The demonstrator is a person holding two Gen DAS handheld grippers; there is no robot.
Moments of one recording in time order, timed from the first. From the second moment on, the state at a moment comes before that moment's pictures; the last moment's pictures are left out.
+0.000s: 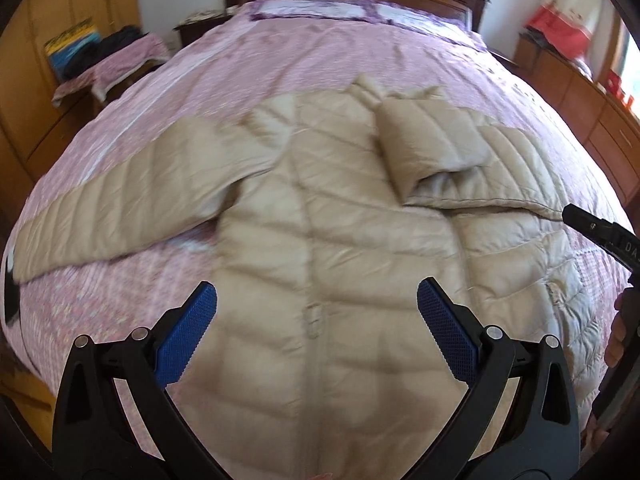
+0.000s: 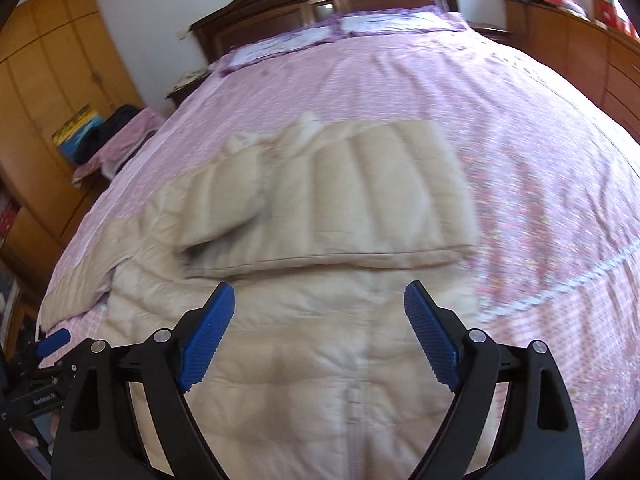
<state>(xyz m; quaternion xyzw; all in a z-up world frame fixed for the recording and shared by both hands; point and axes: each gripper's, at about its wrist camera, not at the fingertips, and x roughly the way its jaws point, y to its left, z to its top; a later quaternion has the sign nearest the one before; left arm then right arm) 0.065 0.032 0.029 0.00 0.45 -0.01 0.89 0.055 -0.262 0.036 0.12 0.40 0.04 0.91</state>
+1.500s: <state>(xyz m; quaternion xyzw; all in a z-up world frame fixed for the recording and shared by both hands) 0.175 -0.050 0.072 0.01 0.36 -0.12 0.93 0.032 -0.315 -0.004 0.21 0.42 0.03 0.88</state>
